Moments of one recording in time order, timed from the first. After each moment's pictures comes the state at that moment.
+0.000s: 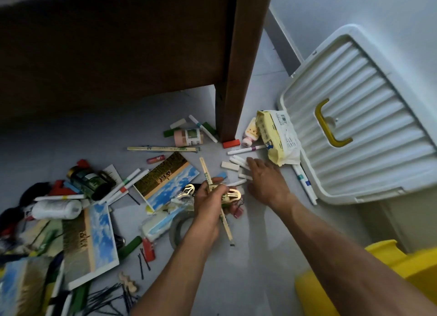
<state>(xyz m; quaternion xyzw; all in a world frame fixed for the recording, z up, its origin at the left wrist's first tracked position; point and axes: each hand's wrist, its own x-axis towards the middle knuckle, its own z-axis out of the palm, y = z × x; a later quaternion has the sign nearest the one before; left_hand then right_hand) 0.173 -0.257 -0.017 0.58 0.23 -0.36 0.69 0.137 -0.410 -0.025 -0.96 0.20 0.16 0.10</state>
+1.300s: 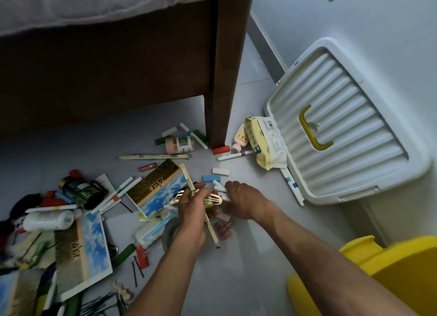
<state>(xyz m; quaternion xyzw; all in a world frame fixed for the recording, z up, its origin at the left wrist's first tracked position) 0.175 -0.250 -0.002 0.60 0.26 -0.31 0.69 0.133 -0.380 -0.013 -0.95 0.14 0.24 0.17</state>
